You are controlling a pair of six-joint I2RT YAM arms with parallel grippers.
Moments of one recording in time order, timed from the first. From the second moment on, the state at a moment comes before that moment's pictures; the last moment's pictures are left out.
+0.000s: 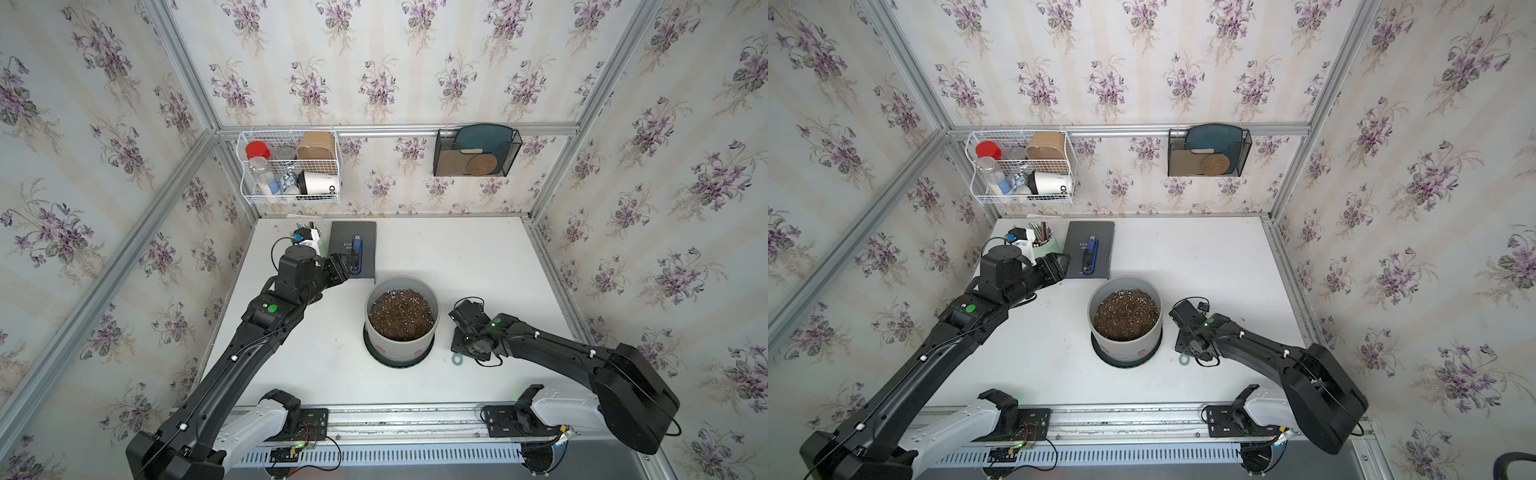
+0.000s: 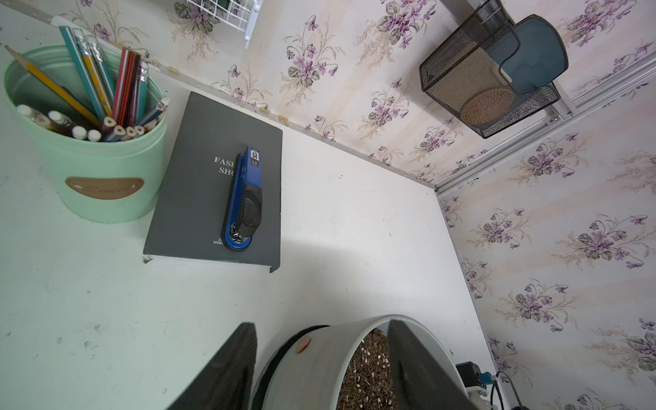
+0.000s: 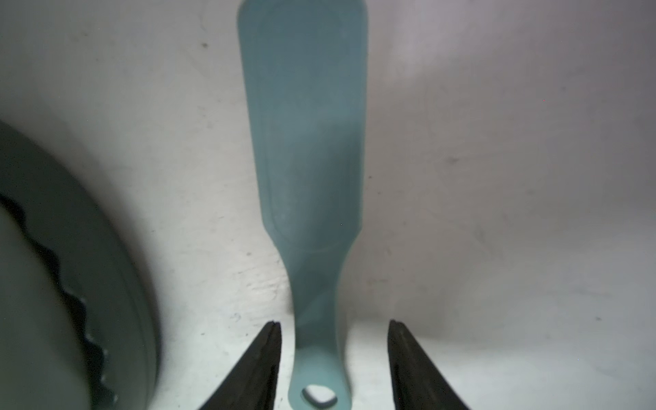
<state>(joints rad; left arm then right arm) -0.41 1.01 0.99 -0.44 0.04 -0.67 0.71 1.29 0.59 -0.63 0.10 0.96</state>
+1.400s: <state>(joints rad) -0.41 1.19 1.11 -0.25 0.56 -0.70 0.70 1.10 1.09 -0.56 -0.11 0.61</state>
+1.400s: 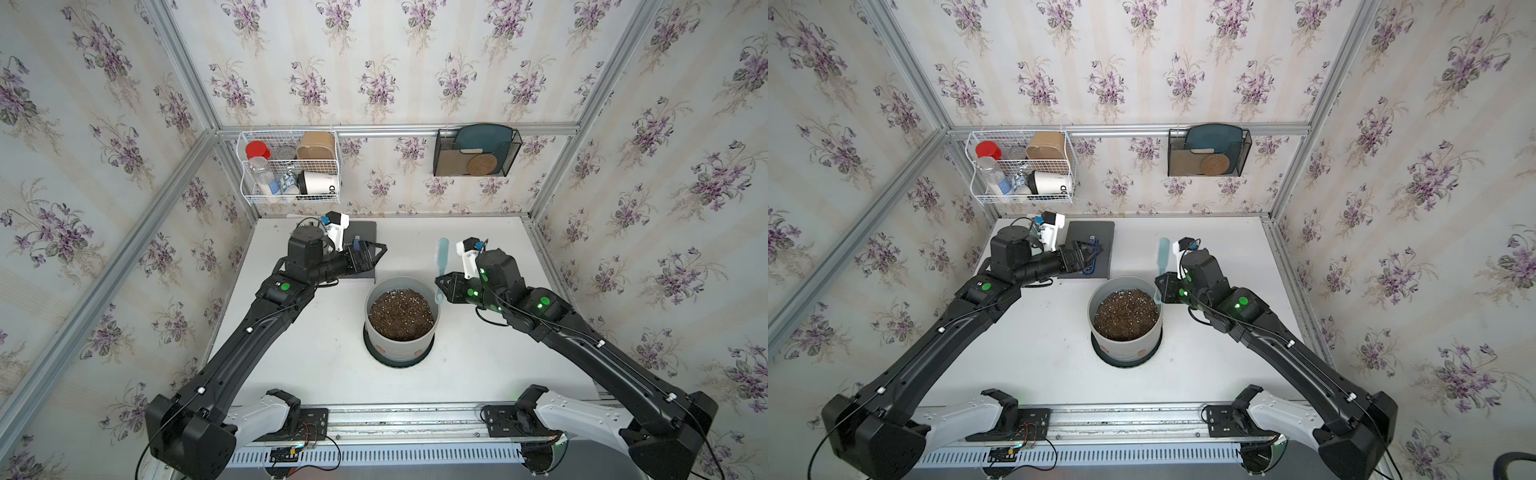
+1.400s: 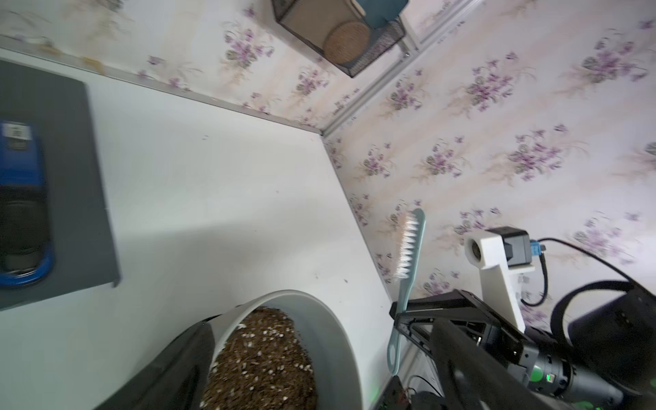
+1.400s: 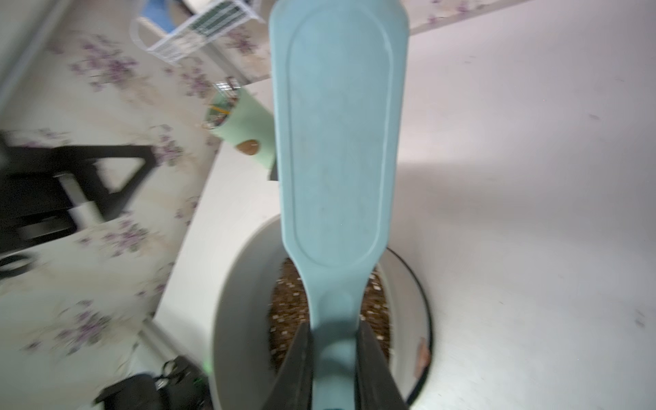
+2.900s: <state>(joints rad) -0.42 1.31 1.04 0.53 0.92 -1.03 0.65 1.28 1.13 -0.06 -0.84 0.78</state>
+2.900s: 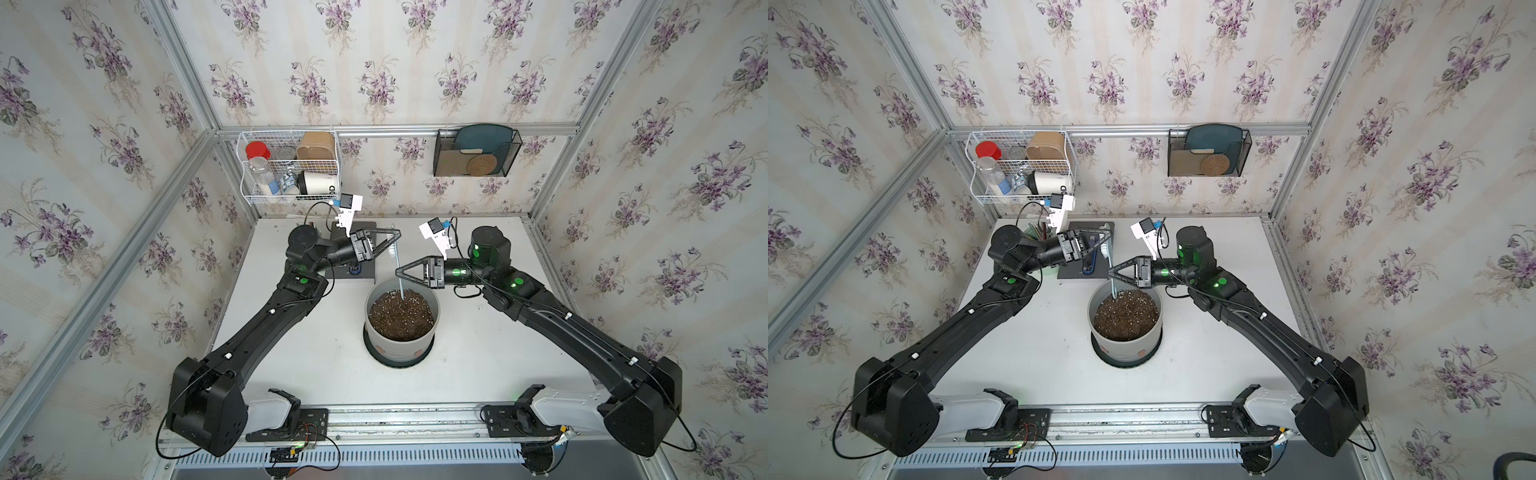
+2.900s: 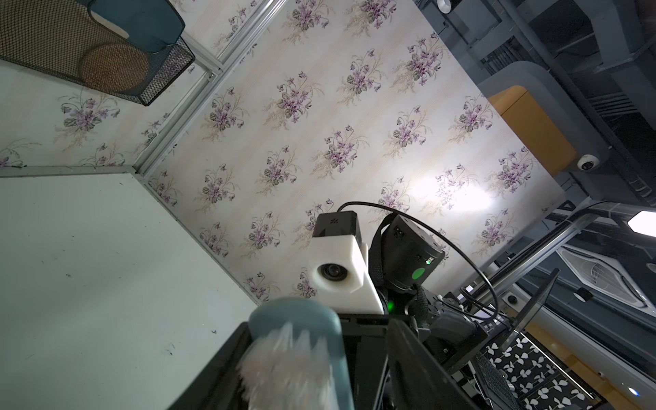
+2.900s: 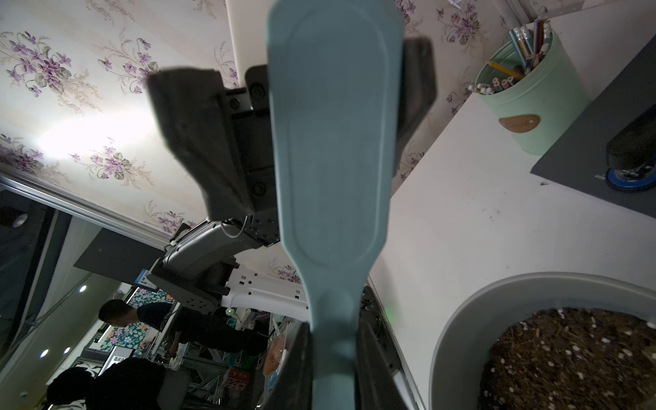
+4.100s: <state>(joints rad) -0.43 1.24 1.04 0.27 0.68 -0.96 0.65 1.32 1.19 -0.16 -0.72 0.73</state>
